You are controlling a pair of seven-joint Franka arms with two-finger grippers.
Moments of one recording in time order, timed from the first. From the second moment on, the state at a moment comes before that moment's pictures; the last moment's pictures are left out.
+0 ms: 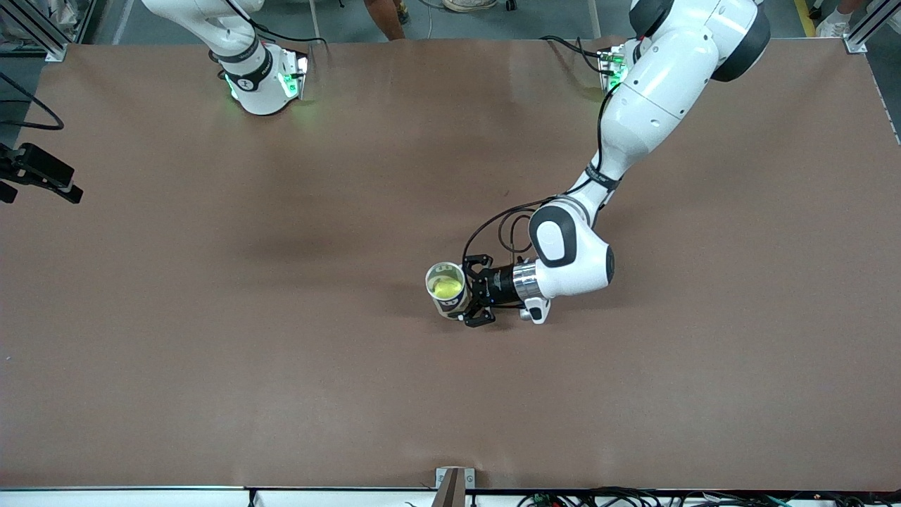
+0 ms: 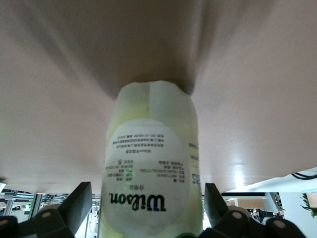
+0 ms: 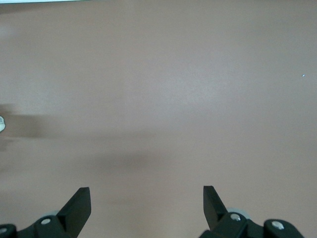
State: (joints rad) left arm -0.38 0.87 -0.26 -1.51 -1.32 2.48 -1.01; right arm 0.05 0.03 -0.11 -1.46 0.02 1.56 -0.03
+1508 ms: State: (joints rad) left arm -0.25 0.74 -0.26 -1.69 -1.16 2.42 -0.87; right arm 0.04 0.03 -0.11 -1.45 0.02 1.57 -0.03
